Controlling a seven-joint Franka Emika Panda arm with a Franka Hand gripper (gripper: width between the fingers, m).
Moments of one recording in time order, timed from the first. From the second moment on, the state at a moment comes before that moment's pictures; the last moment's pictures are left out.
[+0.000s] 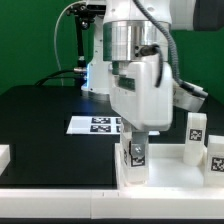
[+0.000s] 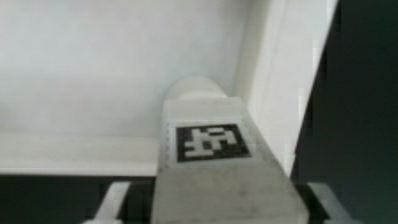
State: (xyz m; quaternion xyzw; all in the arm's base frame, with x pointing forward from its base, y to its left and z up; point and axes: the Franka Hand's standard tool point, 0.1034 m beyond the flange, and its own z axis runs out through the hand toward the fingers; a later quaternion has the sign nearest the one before) arm 0.632 -0.006 0.073 -0.71 0.70 -0.07 0.06
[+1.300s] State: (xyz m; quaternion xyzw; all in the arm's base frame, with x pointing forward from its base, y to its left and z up) arm 0.634 0.000 0.078 -0.99 0.09 -0.08 0.00
